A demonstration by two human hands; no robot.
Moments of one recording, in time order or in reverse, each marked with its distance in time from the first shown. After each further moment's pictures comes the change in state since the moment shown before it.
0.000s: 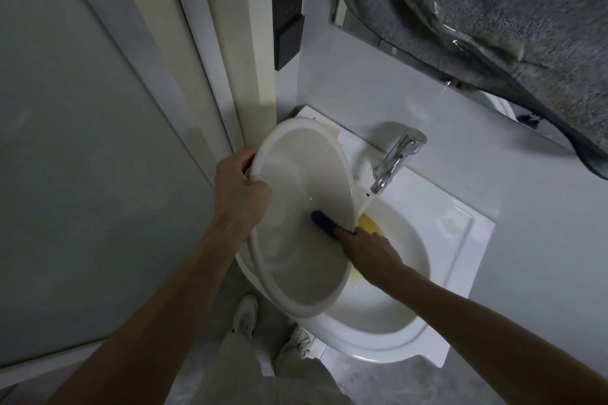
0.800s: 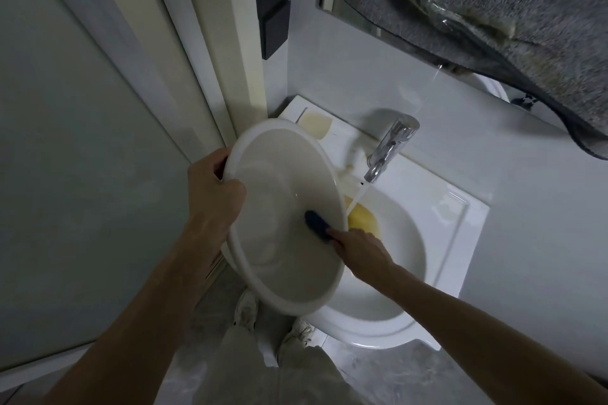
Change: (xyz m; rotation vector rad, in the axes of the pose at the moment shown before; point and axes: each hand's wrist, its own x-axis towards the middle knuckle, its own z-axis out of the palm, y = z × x) left_hand 0.000 -0.017 -0.010 0.007 0.062 -0.101; right_hand -0.004 -0.006 0.022 0.231 -0.038 0.082
